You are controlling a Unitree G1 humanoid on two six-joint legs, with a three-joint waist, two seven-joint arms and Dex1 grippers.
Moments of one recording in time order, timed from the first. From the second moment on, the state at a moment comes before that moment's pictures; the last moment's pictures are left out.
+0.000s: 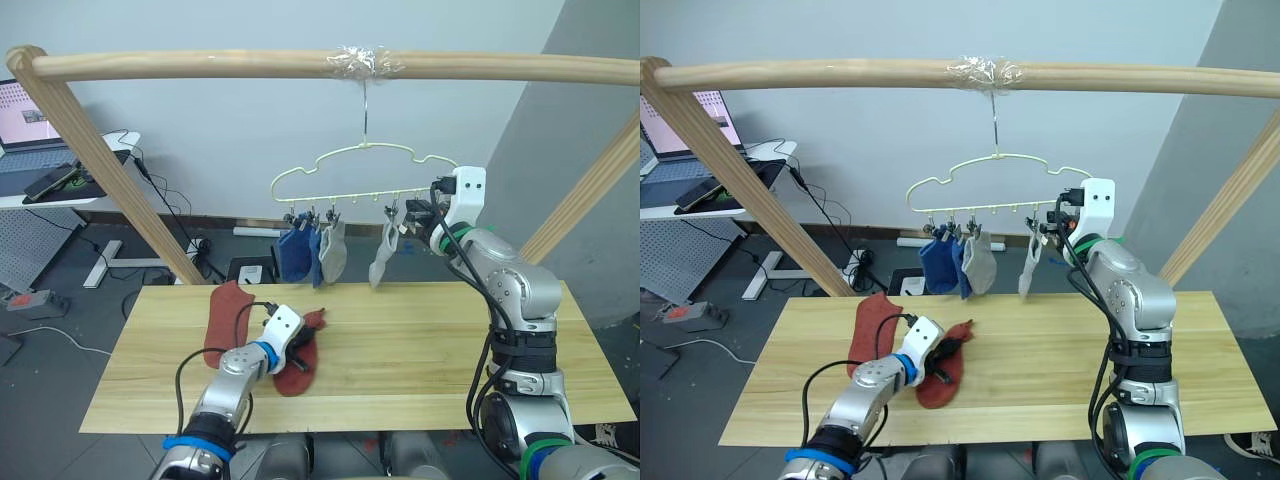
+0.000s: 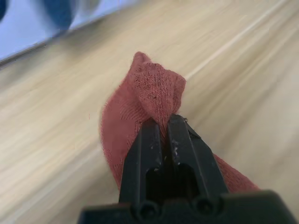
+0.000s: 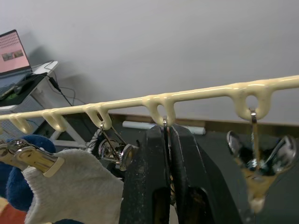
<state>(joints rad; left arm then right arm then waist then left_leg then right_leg) -0.16 0.19 -0.14 0.34 -0.15 0.08 -0.67 -0.65 -0.13 -0.23 -0.12 0.44 1.00 0.09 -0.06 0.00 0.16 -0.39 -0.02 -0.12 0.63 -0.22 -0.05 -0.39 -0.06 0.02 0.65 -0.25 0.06</state>
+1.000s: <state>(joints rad) -0.28 0.09 -0.23 0.10 -0.19 0.02 -0.67 -0.85 0.05 -0.61 -0.21 0.59 1.58 -0.11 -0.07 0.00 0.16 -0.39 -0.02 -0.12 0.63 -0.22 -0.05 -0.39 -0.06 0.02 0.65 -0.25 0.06</state>
